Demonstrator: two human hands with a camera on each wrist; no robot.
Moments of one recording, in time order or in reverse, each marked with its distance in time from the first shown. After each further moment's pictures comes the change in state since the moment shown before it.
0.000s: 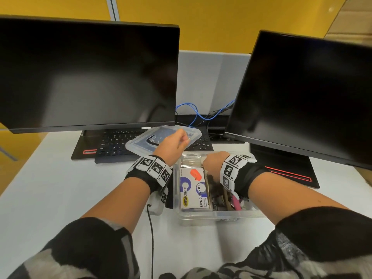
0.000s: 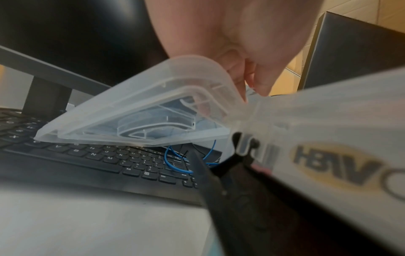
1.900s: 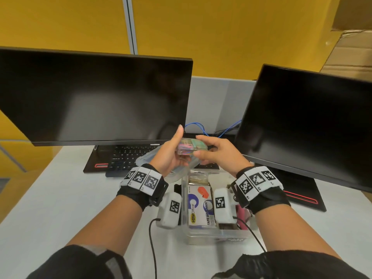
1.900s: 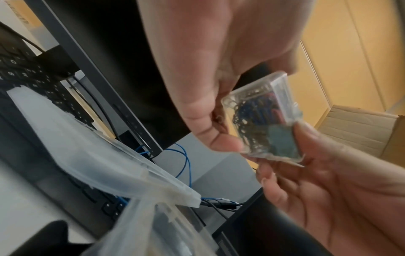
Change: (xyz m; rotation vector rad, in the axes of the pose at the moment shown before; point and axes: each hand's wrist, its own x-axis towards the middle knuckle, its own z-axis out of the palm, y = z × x) left_hand -0.010 0.029 -0.049 -1.042 -0.116 -0.256; right_hand -0.034 0.007 -0.050 1.491 0.583 -0.254
